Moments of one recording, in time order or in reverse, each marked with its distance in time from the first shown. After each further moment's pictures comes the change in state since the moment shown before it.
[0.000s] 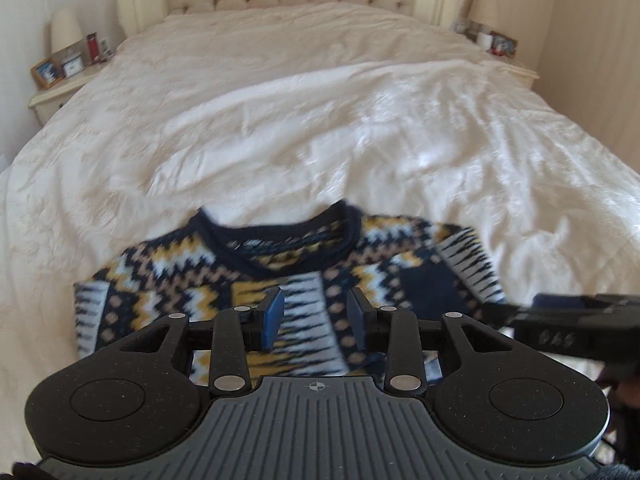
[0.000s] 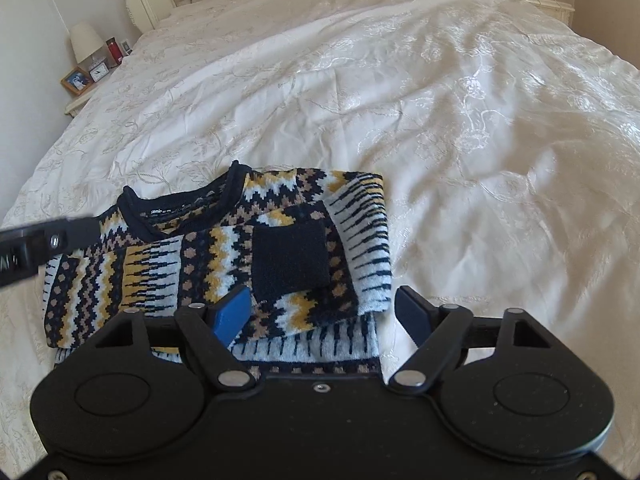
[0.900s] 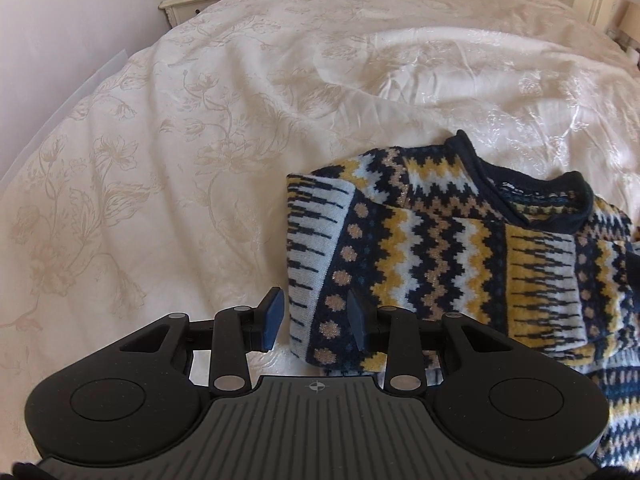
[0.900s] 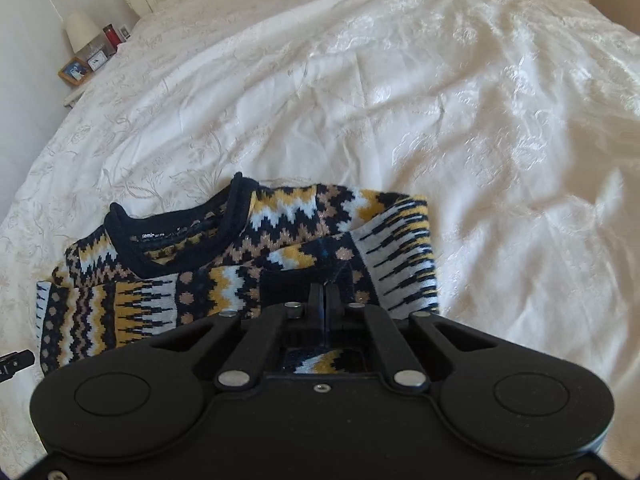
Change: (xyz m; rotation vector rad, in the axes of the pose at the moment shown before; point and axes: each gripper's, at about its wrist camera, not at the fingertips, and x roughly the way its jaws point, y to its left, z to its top) left arm 0.019 0.152 -0.038 -0.241 0.140 0.261; right arm 0.037 -0.001 0.034 0.031 0.063 0.007
